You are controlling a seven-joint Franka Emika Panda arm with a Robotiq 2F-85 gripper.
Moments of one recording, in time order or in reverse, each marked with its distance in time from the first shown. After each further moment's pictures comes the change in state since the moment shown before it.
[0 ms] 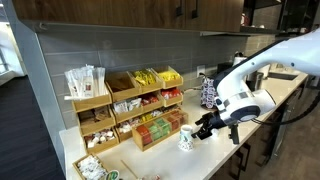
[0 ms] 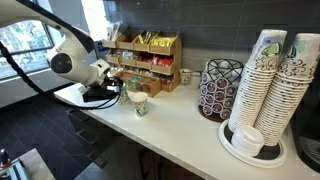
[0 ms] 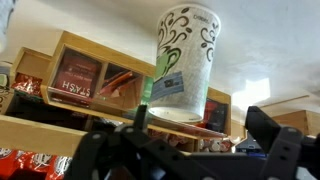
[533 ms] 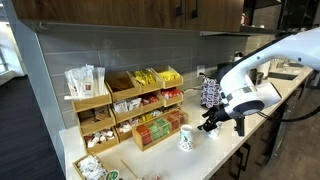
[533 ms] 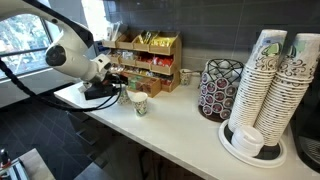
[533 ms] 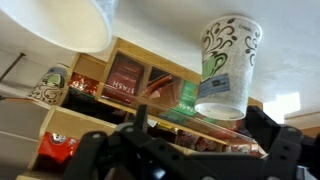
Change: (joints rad) arm -0.024 -0.043 -0.017 0.007 -0.050 0.118 0.020
